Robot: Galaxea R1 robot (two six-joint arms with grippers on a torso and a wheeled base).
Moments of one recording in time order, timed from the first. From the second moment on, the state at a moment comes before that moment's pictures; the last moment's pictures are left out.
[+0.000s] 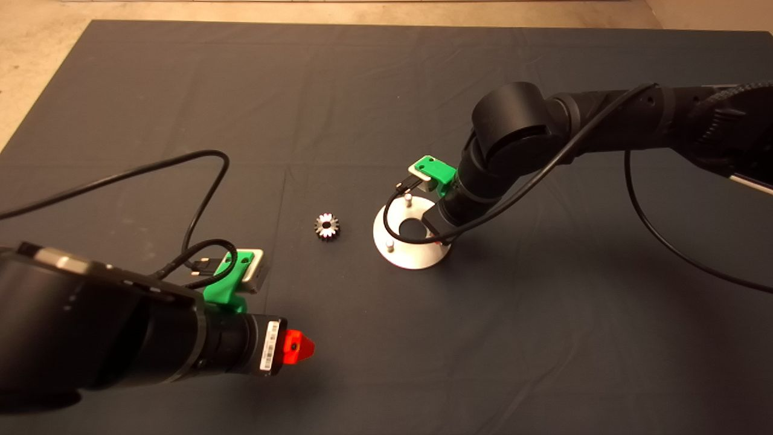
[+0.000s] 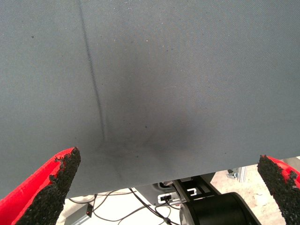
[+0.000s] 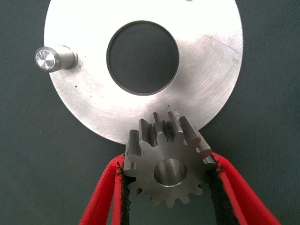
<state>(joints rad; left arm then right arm) -0.33 2.25 -0.34 0.53 1.53 -1.82 0.37 2.77 -1.12 -0.35 -1.53 0.98</state>
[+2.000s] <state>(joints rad) -0.32 2.25 -0.34 0.53 1.53 -1.82 0.34 2.74 -1.13 -0.37 -1.53 0.90</state>
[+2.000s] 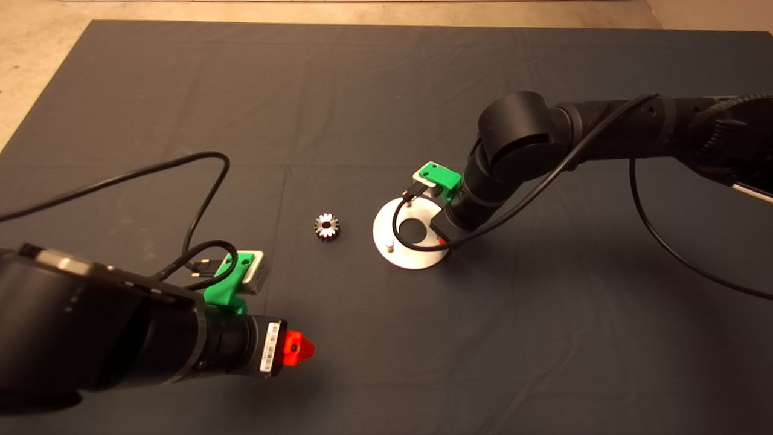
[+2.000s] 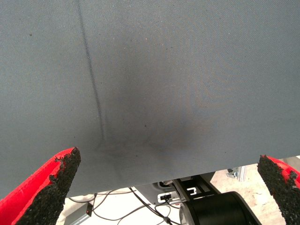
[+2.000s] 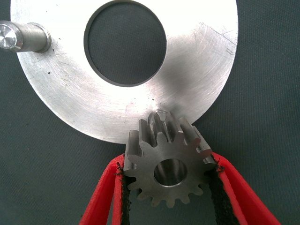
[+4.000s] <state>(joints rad) -0.32 2.25 -0.34 0.53 1.53 -1.82 0.34 2.75 -1.15 -0.39 -1.53 0.88</state>
